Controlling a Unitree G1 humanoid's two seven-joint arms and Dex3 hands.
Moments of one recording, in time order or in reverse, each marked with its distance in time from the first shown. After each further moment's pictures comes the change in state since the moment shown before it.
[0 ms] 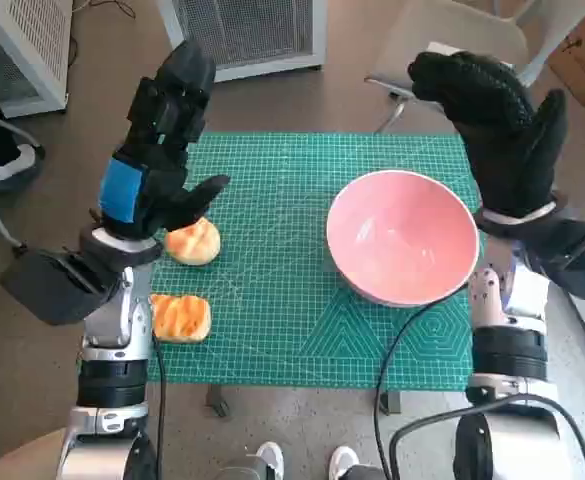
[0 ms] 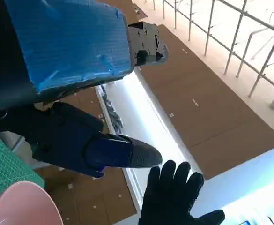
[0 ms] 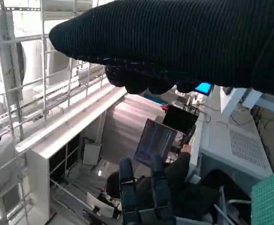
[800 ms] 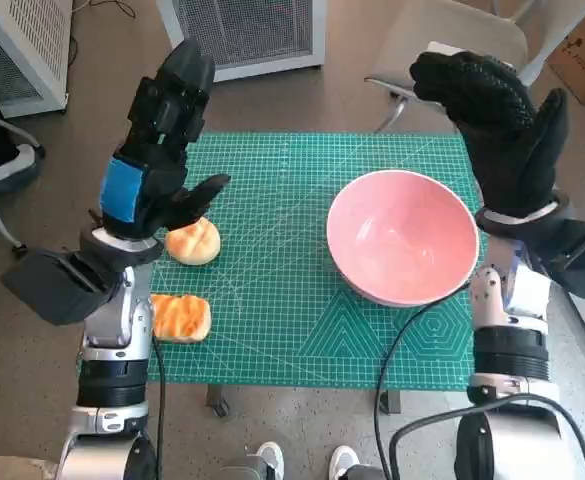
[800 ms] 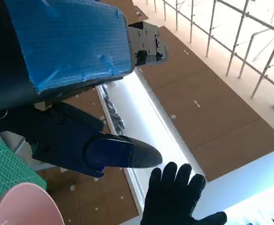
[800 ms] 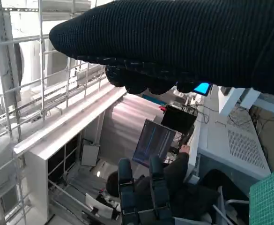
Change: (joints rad) left arm 0.000 0.000 0.000 0.000 0.017 0.000 0.018; right arm 0.000 -0.001 -0.002 0.003 0.001 0.001 0.000
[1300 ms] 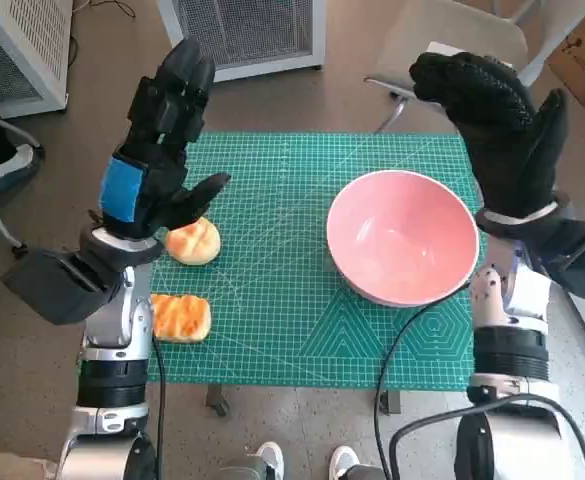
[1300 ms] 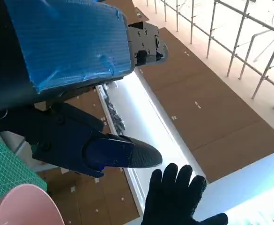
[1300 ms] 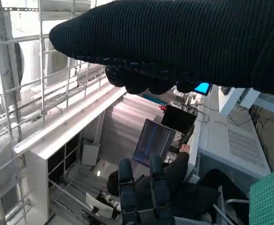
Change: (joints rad) left arm 0.000 0.000 -0.001 0.000 0.001 0.000 0.003; right arm 0.000 0.000 -0.003 0.006 0.002 0.001 0.007
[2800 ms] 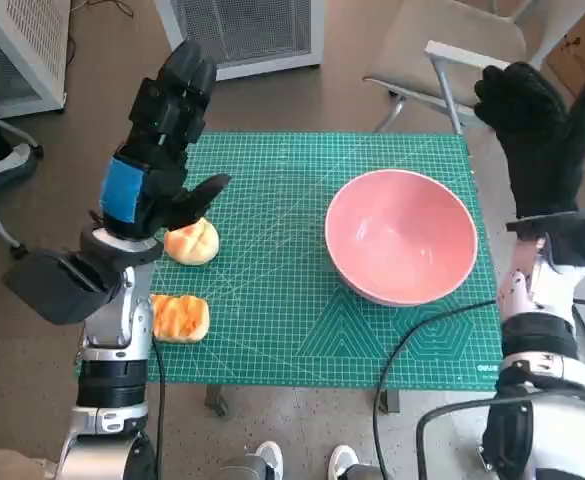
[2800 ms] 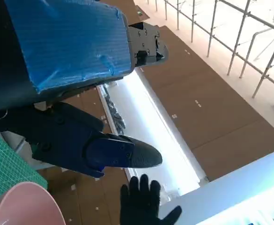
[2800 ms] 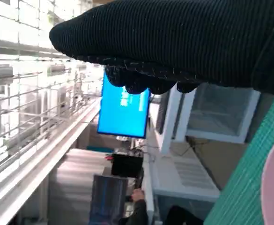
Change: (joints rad) left arm 0.003 -0.002 -0.002 0.004 -0.002 -0.002 -0.004; right arm -0.123 -0.137 -0.097 0.554 -0.111 -0.019 -0.226
